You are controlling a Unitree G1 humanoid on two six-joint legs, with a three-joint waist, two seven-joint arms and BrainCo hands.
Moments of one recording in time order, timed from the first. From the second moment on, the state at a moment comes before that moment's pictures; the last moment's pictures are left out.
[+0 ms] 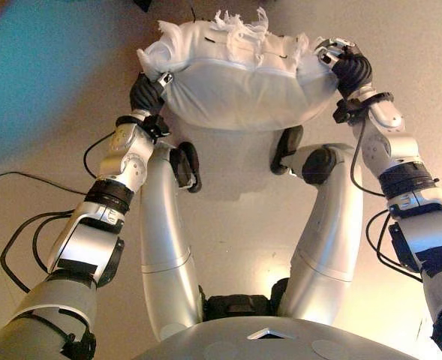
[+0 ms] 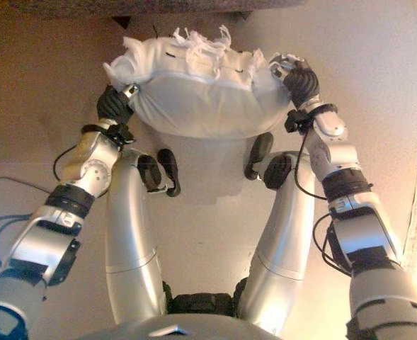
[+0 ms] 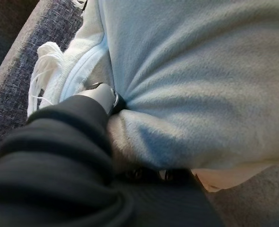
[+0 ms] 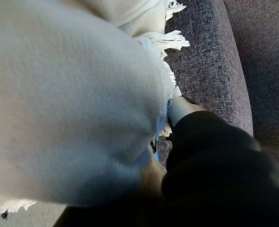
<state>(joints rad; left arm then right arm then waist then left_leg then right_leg) -0.76 0.47 -0.32 0.67 -0.94 -0.17 -0.04 -0.85 -0.59 0.31 0.67 0.75 -0.13 0.14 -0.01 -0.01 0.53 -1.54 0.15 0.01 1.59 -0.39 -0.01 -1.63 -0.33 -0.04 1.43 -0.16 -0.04</state>
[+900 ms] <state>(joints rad) -0.32 0.36 -0.21 0.47 -0.88 -0.37 -0.13 -0.28 -0.36 0.16 0.35 0.67 -0.37 0.14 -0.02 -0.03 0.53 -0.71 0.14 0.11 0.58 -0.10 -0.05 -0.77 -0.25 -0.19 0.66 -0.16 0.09</state>
